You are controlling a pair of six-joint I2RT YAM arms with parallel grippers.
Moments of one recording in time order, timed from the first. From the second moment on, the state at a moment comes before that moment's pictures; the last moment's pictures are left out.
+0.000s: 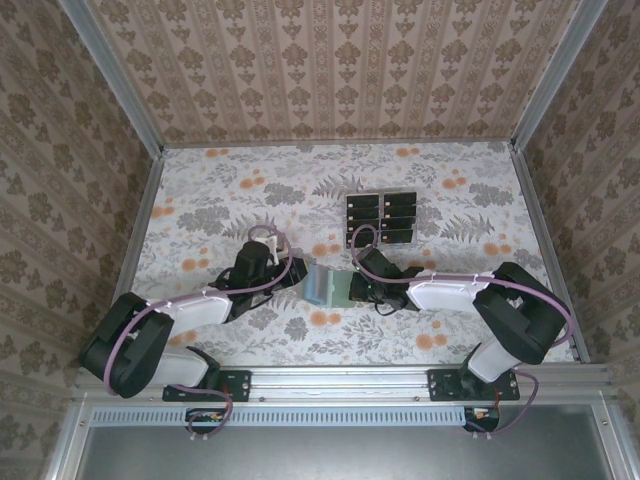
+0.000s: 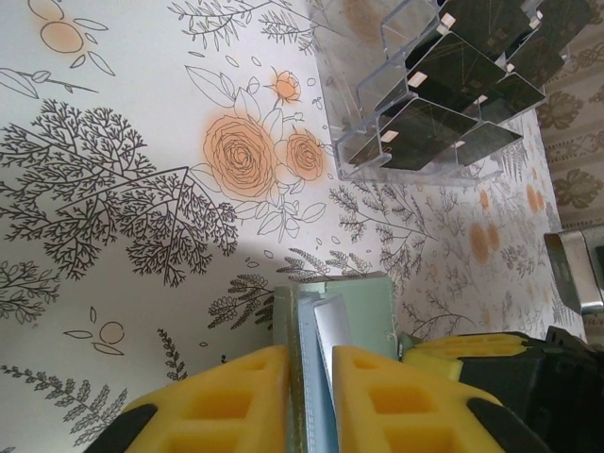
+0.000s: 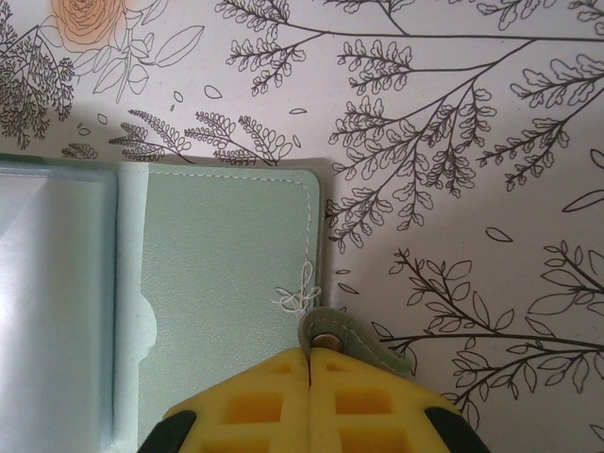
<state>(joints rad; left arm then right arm) -0.62 1.33 0.40 0.36 0.28 -0.80 0.77 1.56 0.67 -0.08 0.05 0.85</state>
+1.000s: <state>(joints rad) -0.62 1.36 0.39 0.38 0.28 -0.81 0.76 1.58 0.67 -0.05 0.05 0.85</state>
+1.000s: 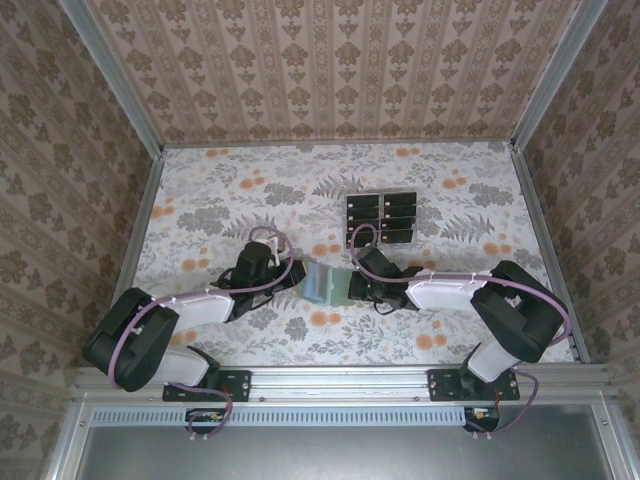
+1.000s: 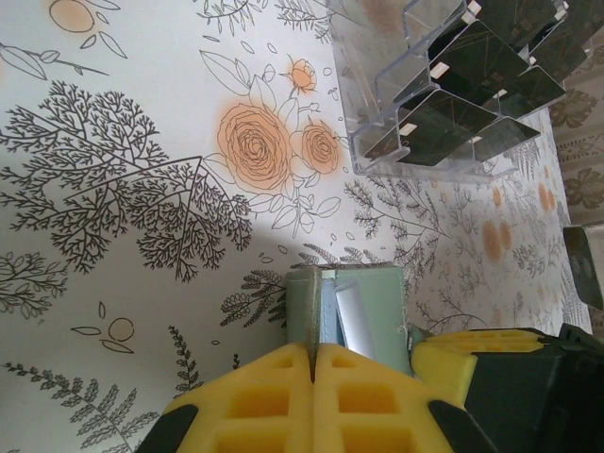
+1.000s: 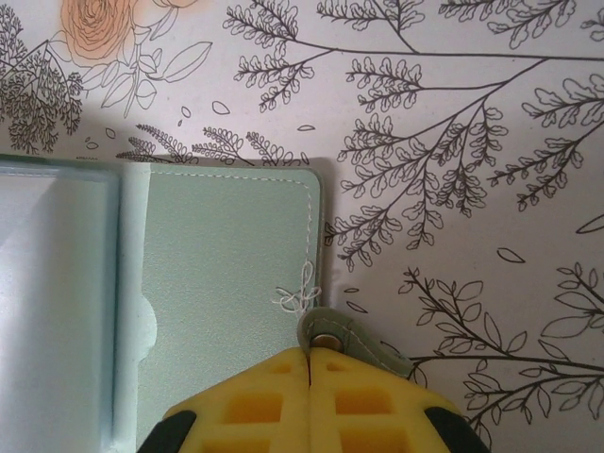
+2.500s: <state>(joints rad) -0.72 1.35 0.40 0.34 0.15 -0.79 0.72 1.33 0.68 -0.28 0.04 0.83</state>
